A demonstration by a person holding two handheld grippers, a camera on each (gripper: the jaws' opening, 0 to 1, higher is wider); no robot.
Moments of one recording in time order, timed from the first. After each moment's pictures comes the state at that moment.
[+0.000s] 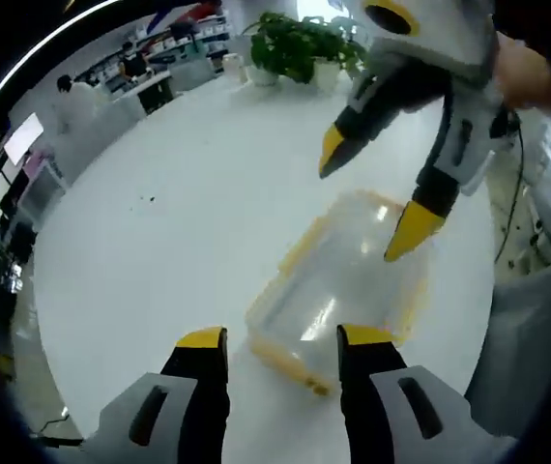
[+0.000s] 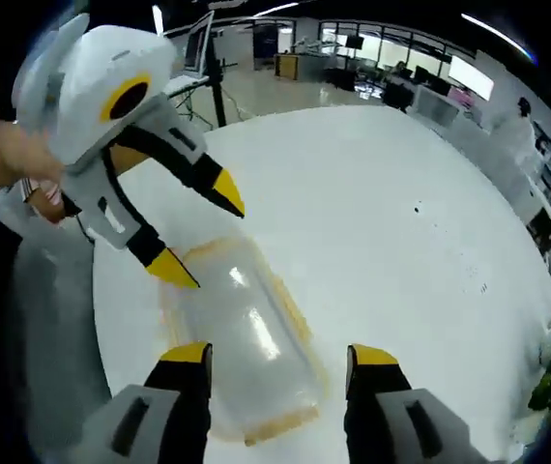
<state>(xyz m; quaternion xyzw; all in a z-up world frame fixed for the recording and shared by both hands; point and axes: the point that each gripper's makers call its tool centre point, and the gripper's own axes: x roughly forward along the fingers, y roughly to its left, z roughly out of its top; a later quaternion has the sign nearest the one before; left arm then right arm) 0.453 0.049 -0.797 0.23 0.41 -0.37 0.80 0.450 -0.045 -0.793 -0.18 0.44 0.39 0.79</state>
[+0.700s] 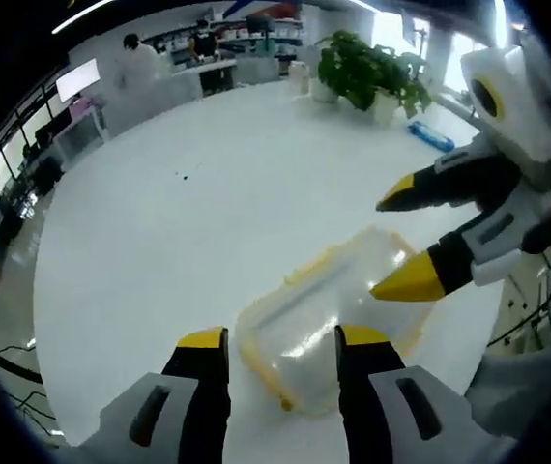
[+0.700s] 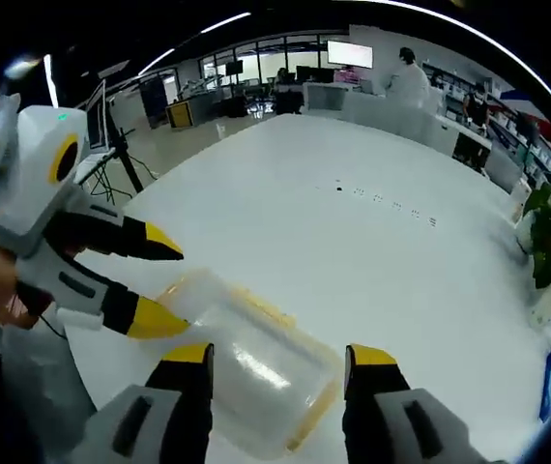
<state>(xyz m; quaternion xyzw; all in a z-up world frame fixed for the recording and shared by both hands) 0.452 0.043 -0.794 0.13 0.42 -0.29 0.85 0.448 -0.051 -0.792 -0.07 0.42 0.27 0.86</state>
